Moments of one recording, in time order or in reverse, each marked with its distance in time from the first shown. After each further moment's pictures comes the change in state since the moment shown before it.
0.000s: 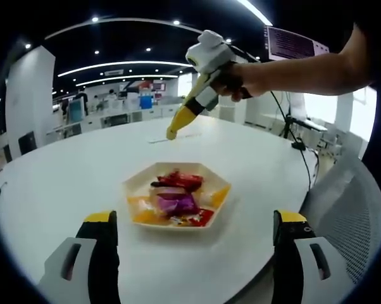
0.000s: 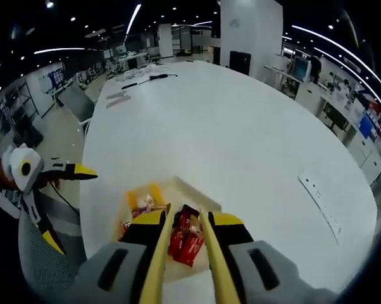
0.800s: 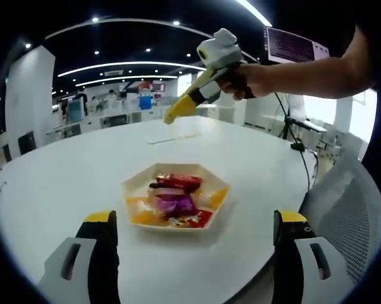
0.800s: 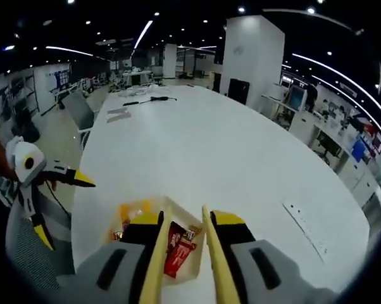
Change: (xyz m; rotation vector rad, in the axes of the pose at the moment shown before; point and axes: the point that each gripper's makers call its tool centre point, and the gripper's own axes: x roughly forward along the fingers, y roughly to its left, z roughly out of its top) left arm 0.000 -0.003 0.002 -0.006 -0.005 -0.007; right arm -0.038 -0.011 0.023 -0.113 -0.215 -0.082
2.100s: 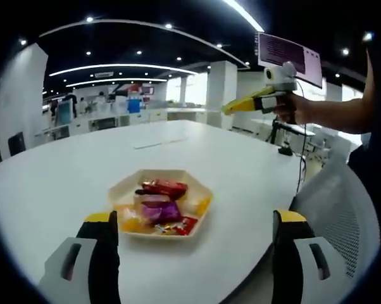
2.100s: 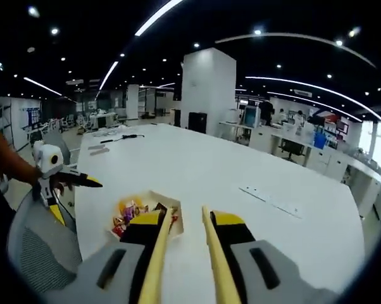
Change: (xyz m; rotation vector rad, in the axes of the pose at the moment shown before) left arm 0.002 -0.018 0.008 -0.004 -0.022 -0.108; right arm -0.143 0.008 -0.074 0.171 -0.223 -0.242
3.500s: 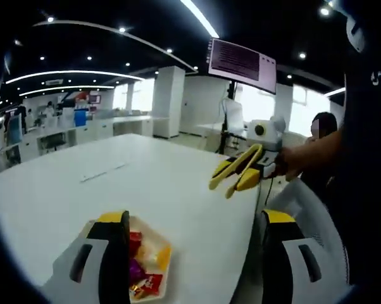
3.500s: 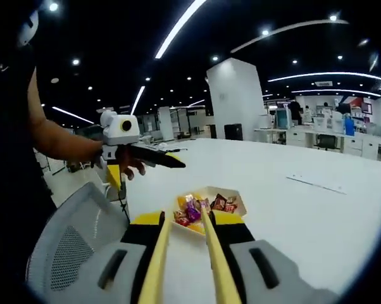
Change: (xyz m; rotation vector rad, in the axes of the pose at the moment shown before) left arm 0.042 -0.066 0.085 0.102 -0.012 -0.415; right arm -0.035 0.097 -0.036 0.103 -0.147 0.342
